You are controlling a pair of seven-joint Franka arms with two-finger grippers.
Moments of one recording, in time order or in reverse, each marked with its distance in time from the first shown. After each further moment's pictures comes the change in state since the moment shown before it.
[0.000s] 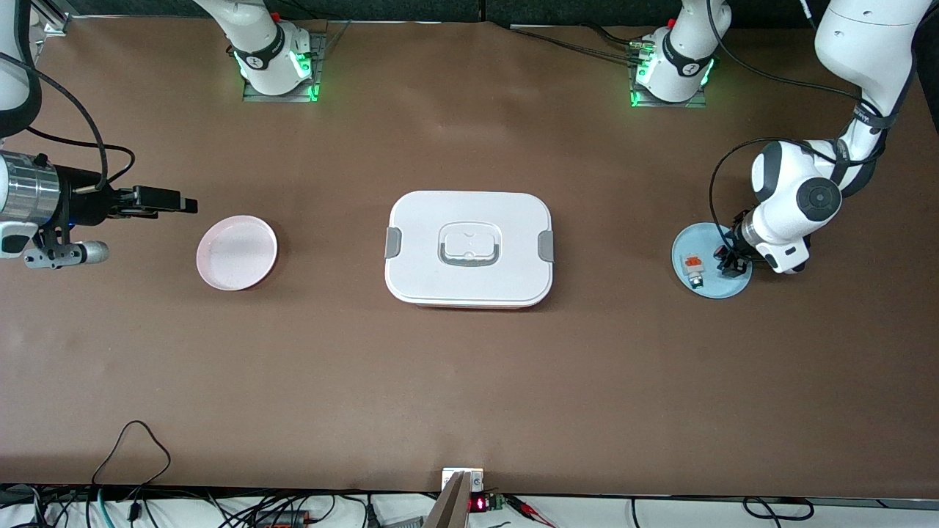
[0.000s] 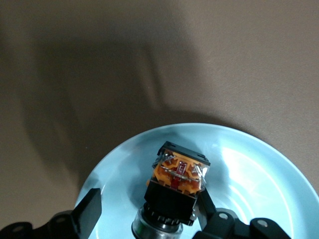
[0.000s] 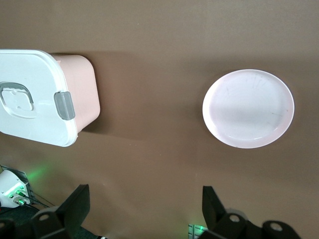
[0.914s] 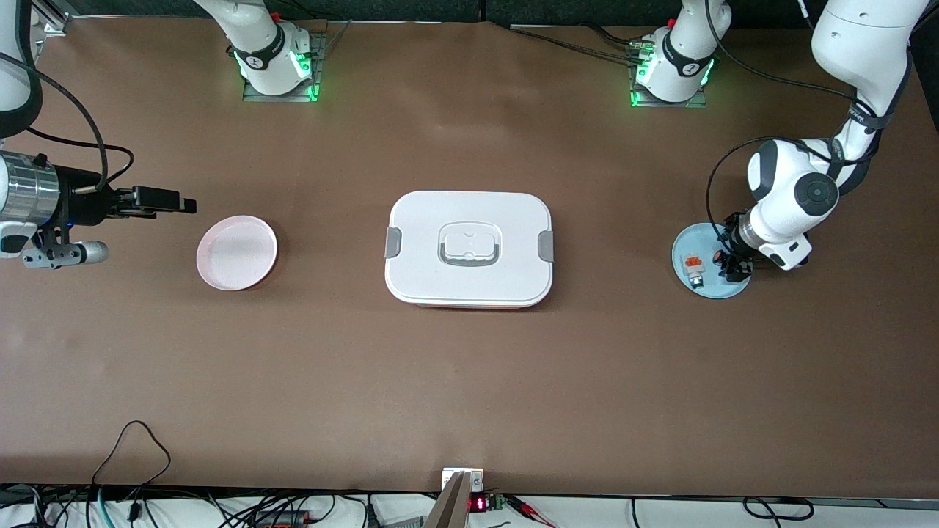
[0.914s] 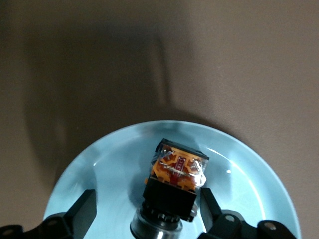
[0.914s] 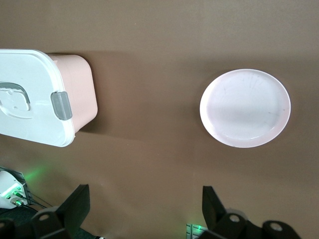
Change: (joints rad) left arm -0.004 0.013 -0.004 -0.017 -0.002 0.081 -0.192; right arm 0.000 0.000 0.000 0.000 -0.010 0.000 0.000
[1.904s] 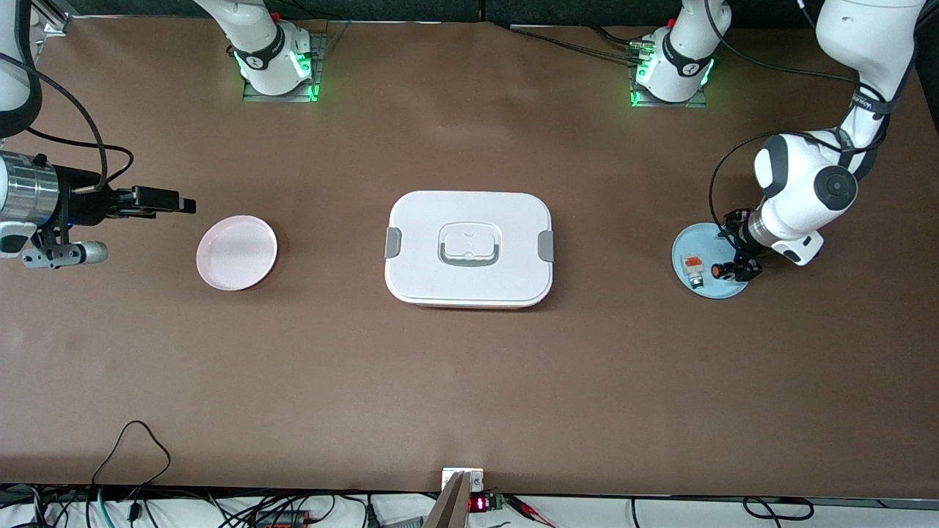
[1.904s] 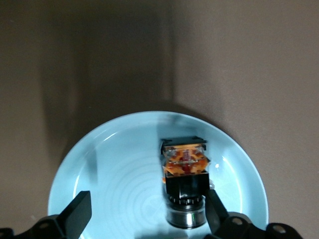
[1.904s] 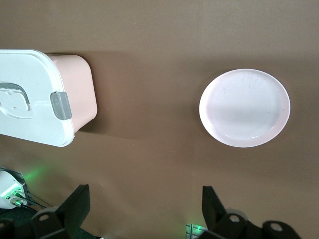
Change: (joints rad) left arm -0.005 -0.050 -0.002 0.000 -0.160 -0.025 -0.027; right arm -0.001 0.000 0.000 0.000 -0.001 0.000 0.000
